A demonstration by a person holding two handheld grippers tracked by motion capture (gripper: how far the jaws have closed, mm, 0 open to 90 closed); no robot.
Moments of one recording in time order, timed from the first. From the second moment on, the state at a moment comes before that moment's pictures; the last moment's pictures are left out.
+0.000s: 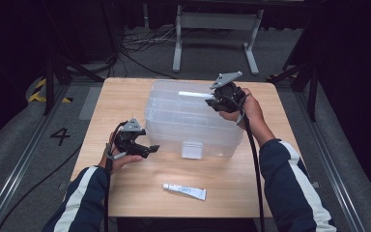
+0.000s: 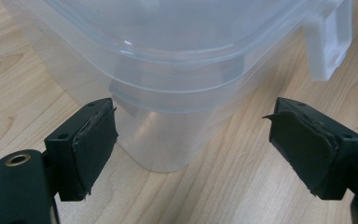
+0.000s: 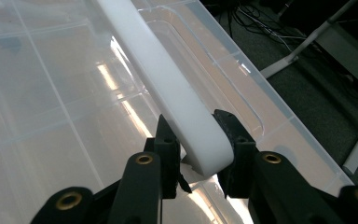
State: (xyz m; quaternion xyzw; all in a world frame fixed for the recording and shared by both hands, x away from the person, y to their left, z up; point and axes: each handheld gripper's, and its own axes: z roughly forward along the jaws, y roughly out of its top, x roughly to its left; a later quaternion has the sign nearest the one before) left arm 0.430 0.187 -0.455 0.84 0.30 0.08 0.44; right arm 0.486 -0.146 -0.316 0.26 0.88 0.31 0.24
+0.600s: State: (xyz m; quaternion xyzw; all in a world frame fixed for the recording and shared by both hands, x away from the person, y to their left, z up) left arm 0.446 0.181 -0.455 0.84 0.30 0.10 0.45; right arm 0.487 -0.144 -0.317 0.26 0.88 0.31 0.24
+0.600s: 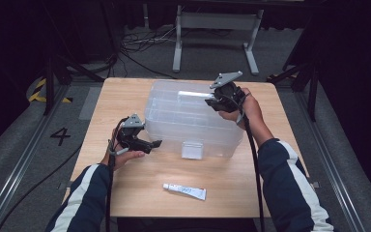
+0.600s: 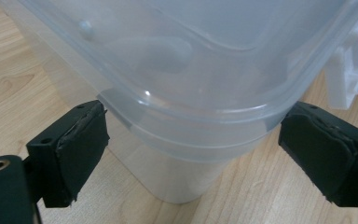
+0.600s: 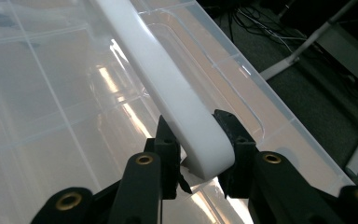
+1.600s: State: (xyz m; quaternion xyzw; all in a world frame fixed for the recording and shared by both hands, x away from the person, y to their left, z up) left arm 0.405 0.187 -0.447 0.84 0.29 0.12 0.44; right arm 0.479 -0.144 -0.315 0.24 0.88 0.32 0.24
